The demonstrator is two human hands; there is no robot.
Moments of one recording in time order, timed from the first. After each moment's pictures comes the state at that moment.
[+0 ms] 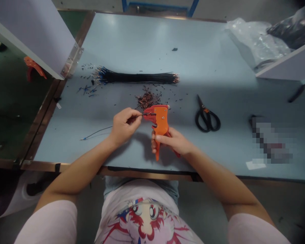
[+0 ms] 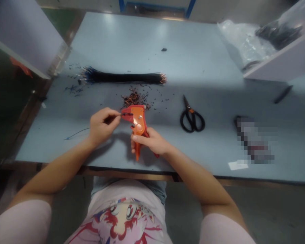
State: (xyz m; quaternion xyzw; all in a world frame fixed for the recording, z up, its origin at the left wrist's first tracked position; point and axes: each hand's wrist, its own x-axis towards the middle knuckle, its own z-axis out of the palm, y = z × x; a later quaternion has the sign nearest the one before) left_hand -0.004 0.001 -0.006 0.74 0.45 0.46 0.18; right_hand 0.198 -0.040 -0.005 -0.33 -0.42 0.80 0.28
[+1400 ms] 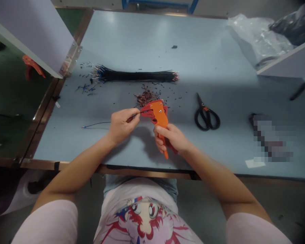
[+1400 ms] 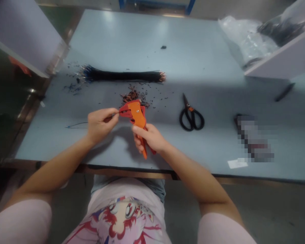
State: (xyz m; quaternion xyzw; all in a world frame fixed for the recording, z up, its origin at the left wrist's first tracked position) left_hand -0.005 0.003 -0.008 0.77 0.46 0.42 0.11; right_hand 0.192 -0.040 -0.003 -0.38 -0.37 0.79 0.31
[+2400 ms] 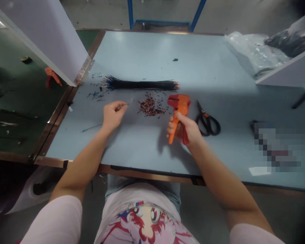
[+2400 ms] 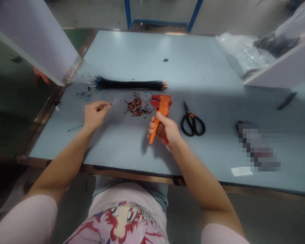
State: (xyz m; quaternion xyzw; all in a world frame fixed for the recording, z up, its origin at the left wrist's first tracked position) left_hand -0.047 0.047 -0.014 0.61 0.58 0.48 0.23; right_hand 0.222 -0.012 0.005 -0.41 -0.20 0.78 0.43
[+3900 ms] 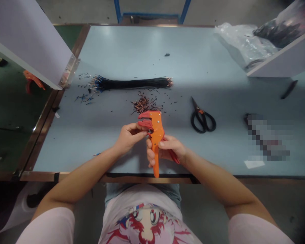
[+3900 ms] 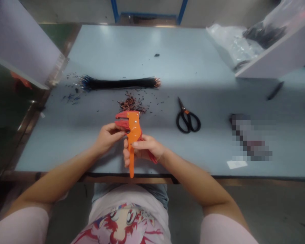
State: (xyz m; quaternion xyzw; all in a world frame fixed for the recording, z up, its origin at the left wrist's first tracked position) left_hand 0.017 -0.015 -0.014 0.50 0.41 0.44 0.62; right_hand 0.196 -0.048 -0.010 -0.16 -0.25 0.92 0.27
